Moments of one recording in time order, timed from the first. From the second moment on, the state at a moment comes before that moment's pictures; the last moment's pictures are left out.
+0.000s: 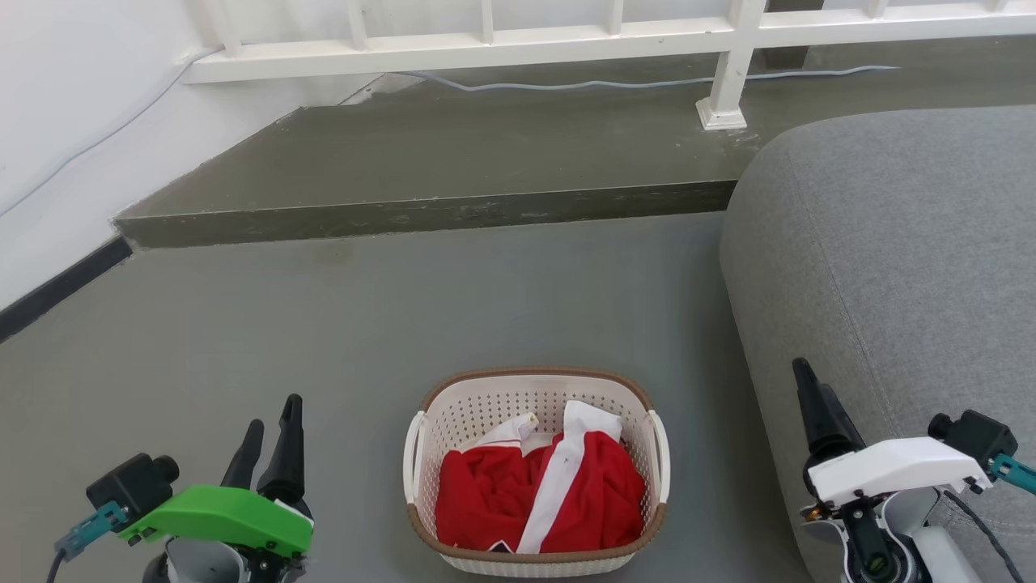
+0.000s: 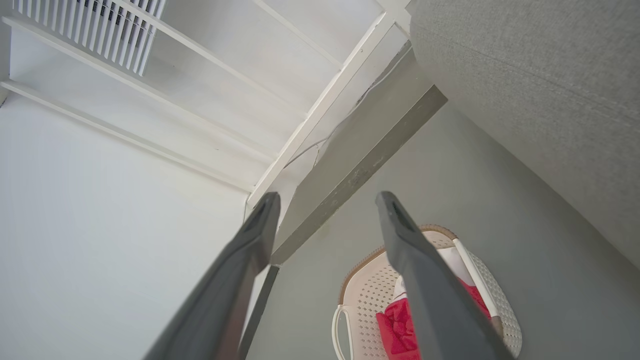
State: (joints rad) left arm -0.01 0.06 -0.13 0.20 -0.93 -0.04 -0.06; right arm 0.01 -0.04 0.08 0.26 0.97 0.04 -0.05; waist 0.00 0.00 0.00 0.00
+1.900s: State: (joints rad) left arm 0.02 0.08 -0.26 0.11 -0.21 0.09 -0.23; right arm 0.05 -0.05 0.27 0.18 0.24 -0.06 -0.23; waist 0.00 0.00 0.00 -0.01
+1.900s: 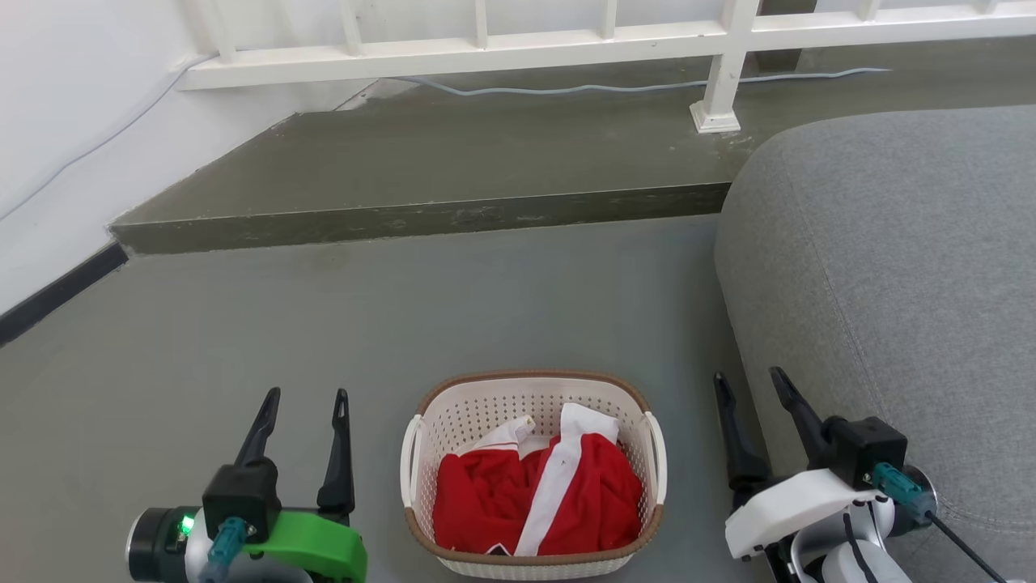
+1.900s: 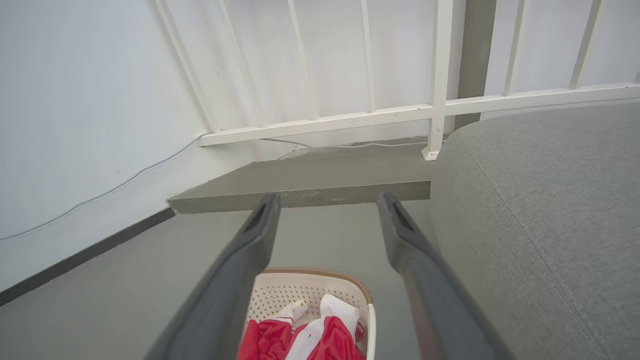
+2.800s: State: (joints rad) left arm 0.04 0.08 -0.24 0.11 -0.16 0.10 -0.25; right arm 0.06 -0.05 0.27 0.16 0.18 -0.07 -0.25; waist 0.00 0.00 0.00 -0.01
